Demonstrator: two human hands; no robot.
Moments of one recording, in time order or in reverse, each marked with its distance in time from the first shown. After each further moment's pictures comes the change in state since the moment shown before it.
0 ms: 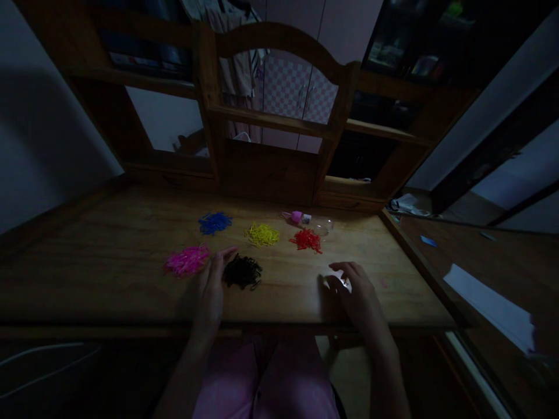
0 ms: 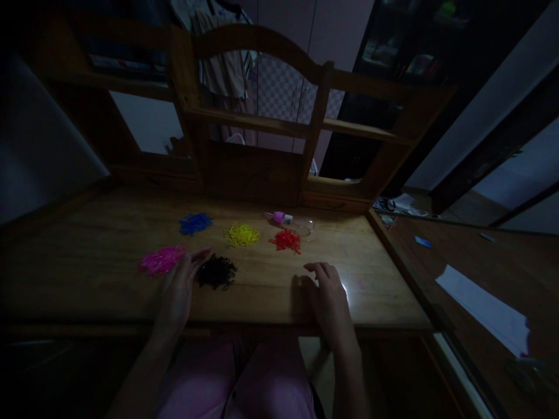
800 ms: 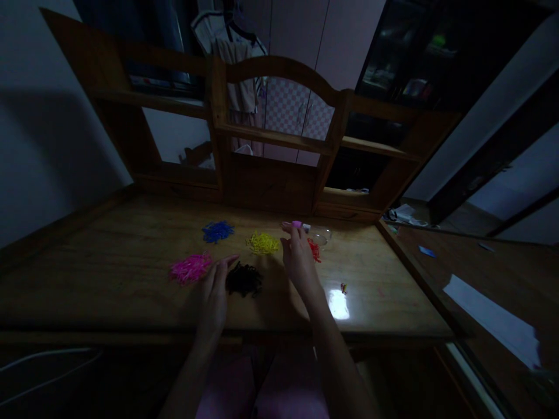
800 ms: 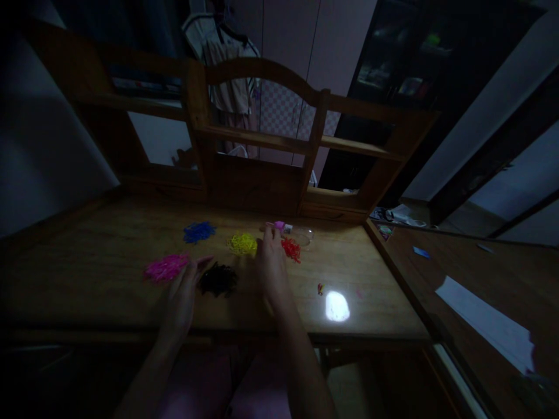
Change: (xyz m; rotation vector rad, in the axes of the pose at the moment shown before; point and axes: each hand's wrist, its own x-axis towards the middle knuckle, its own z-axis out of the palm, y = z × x) left_hand 0.002 -0.006 -0.008 0.138 -0.061 0.037; right_hand 0.094 -0.096 0.069 0.171 0.110 -0.124
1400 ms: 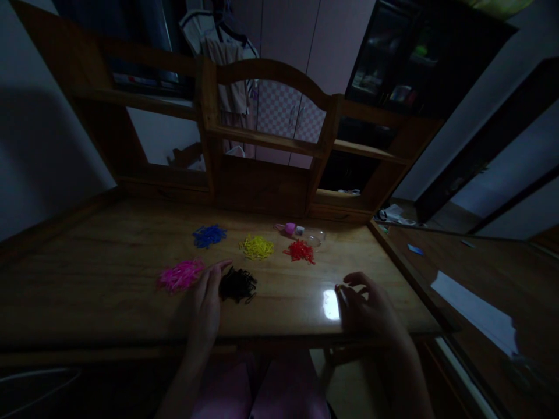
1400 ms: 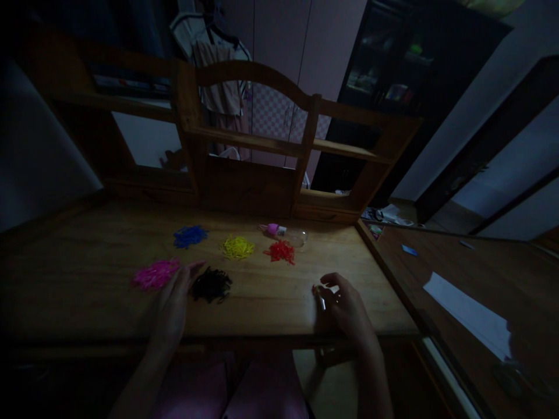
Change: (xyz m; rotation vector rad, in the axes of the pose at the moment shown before) left_hand 0.002 0.000 -0.001 0.042 -0.002 0.003; right_hand -0.104 0.114 -0.140 -0.049 -0.154 0.308
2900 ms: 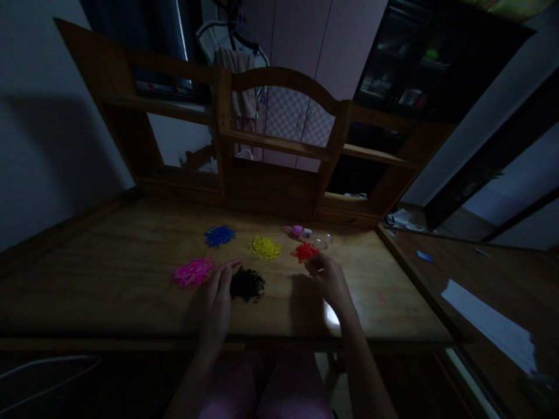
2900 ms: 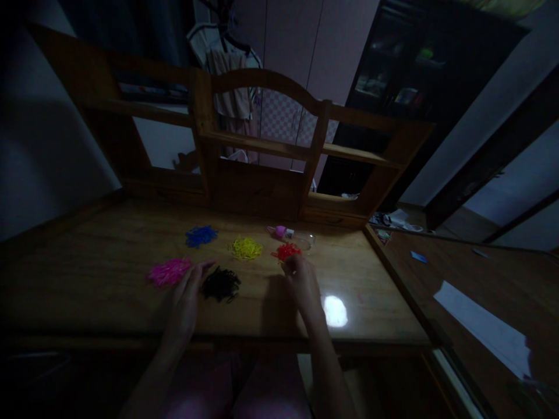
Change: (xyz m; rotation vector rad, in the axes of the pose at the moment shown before) left_hand -0.004 0.012 0.001 0.063 0.012 0.031; right_hand 0.060 -0.085 0.082 0.111 0.019 -0.125
